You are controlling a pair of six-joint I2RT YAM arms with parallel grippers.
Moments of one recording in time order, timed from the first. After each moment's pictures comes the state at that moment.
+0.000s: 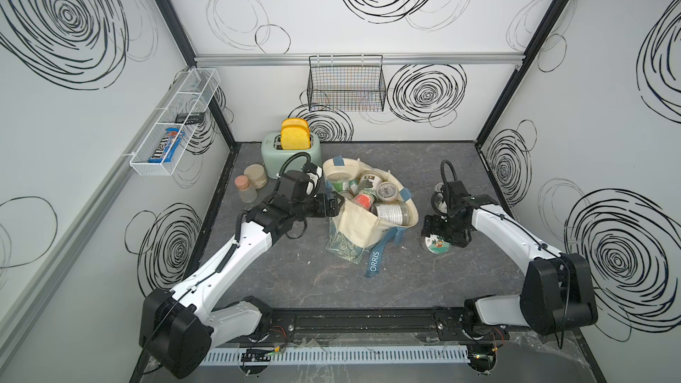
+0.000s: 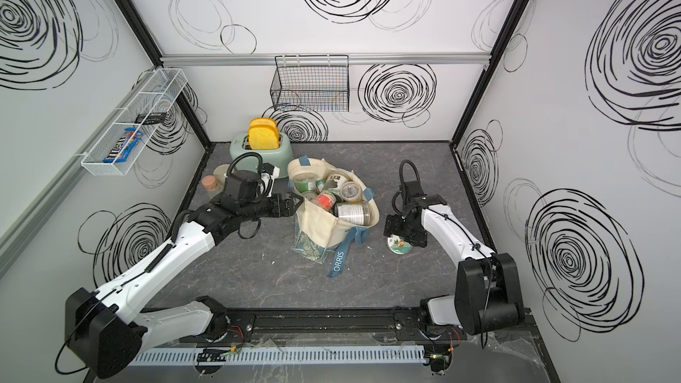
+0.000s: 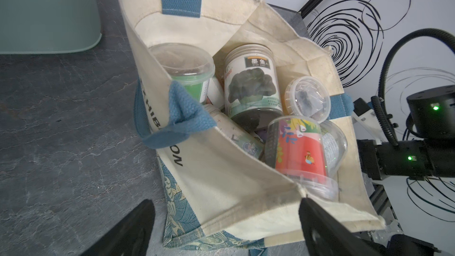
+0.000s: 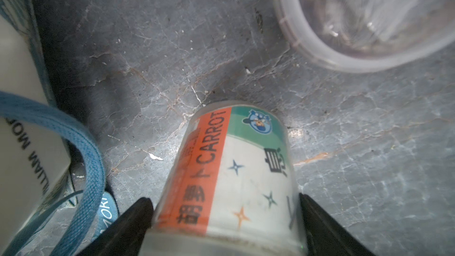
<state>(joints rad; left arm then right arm) -0.45 1.19 0.98 -0.45 0.23 -0.47 0.19 1.37 0.91 -0.93 -0.11 0.43</state>
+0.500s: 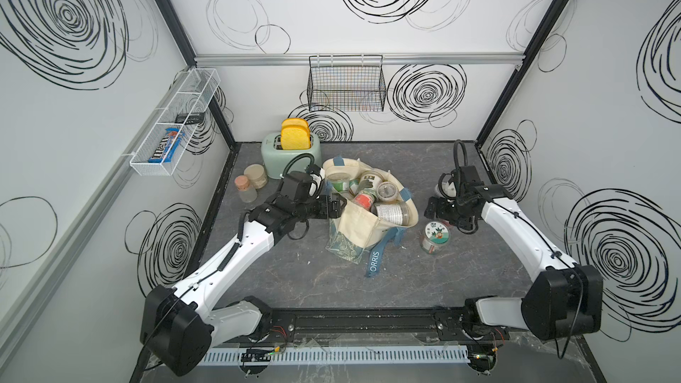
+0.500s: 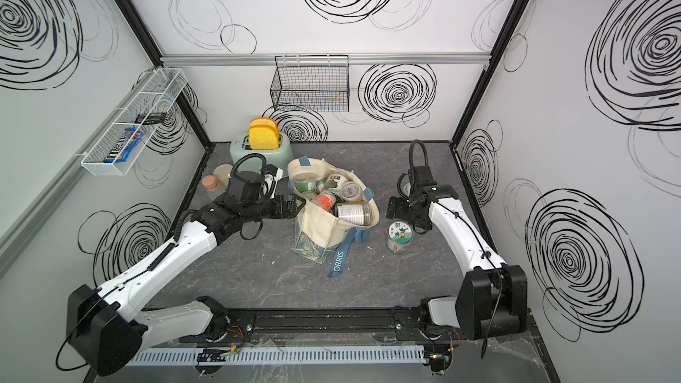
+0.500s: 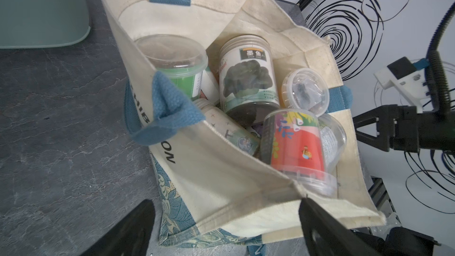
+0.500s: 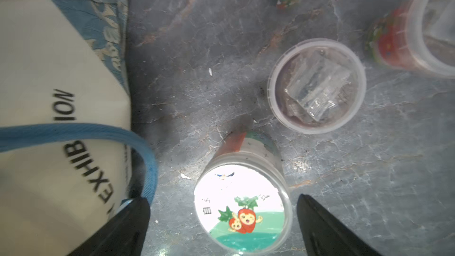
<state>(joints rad) -0.47 1.20 0.98 -0.45 0.24 -0.48 0.15 1.30 1.07 -0.95 -0.14 0.38</state>
